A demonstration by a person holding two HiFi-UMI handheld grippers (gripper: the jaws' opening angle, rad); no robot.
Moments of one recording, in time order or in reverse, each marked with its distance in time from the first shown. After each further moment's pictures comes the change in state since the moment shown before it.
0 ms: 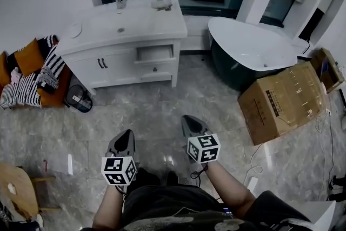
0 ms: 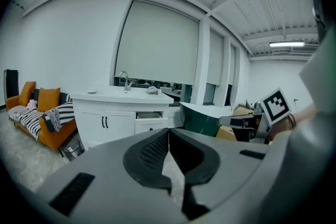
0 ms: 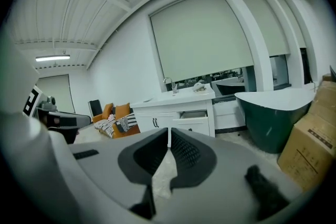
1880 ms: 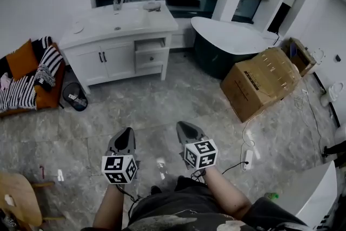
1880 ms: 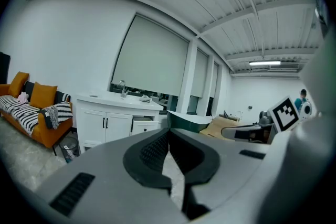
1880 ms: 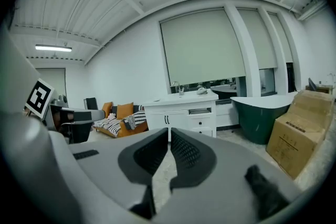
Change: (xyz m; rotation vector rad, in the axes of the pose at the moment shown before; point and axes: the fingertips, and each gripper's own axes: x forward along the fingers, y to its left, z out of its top) left arm -0.231 0.059 -0.045 -0.021 -0.114 -0.184; right arm -0.154 0.247 -0.067 -0.031 -0.039 -0.112
